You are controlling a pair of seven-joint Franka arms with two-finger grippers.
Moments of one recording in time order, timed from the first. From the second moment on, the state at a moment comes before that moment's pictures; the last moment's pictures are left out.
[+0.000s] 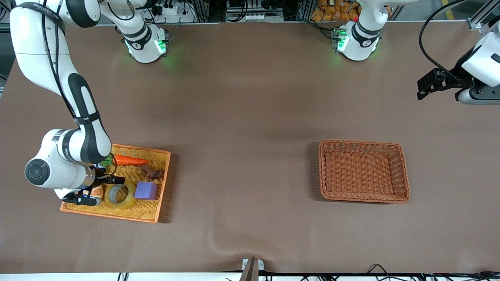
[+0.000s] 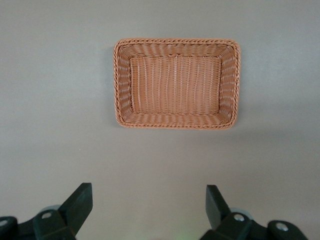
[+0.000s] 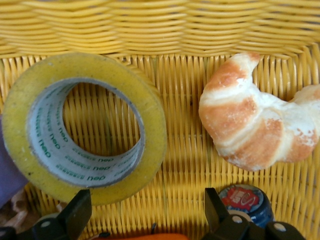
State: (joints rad) left arm -0.05 -0.01 -0.07 -1.53 0.02 1.52 -0.06; right arm -0.01 0.72 -0.06 -1.54 0.06 2.14 0.06
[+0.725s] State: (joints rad) left arm -0.04 -0.01 -0.07 -1.53 0.02 1.52 -0.06; right arm -0.01 0.75 -0.06 -1.52 0.06 2.26 0.05
